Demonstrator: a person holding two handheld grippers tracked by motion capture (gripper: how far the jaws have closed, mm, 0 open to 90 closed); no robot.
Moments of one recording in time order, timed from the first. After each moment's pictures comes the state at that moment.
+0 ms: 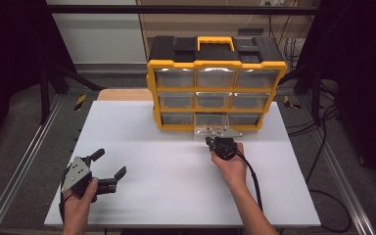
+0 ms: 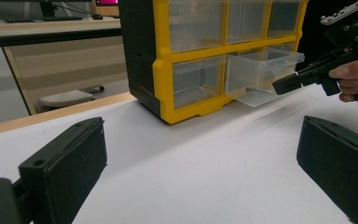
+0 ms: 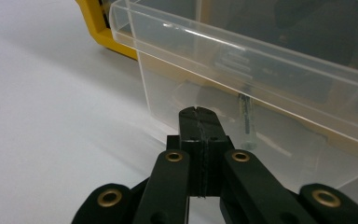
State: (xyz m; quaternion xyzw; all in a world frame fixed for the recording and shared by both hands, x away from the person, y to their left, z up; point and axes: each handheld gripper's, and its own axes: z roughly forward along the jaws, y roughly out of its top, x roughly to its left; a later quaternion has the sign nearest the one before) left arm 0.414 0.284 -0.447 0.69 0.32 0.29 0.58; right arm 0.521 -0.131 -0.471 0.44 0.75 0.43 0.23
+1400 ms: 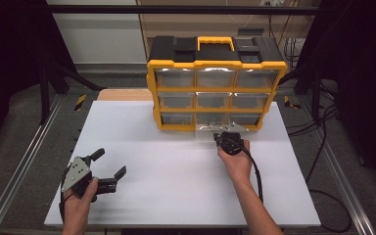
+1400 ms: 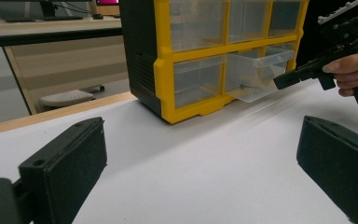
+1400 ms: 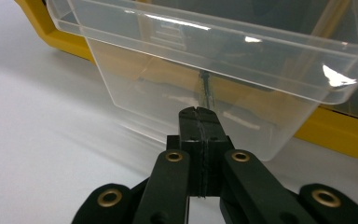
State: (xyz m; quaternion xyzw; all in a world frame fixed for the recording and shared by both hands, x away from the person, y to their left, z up) left arm 0.415 0.285 -0.447 0.69 0.32 0.29 0.58; right arm 0.535 -0.151 -0.472 0.49 0.73 0.41 0.24
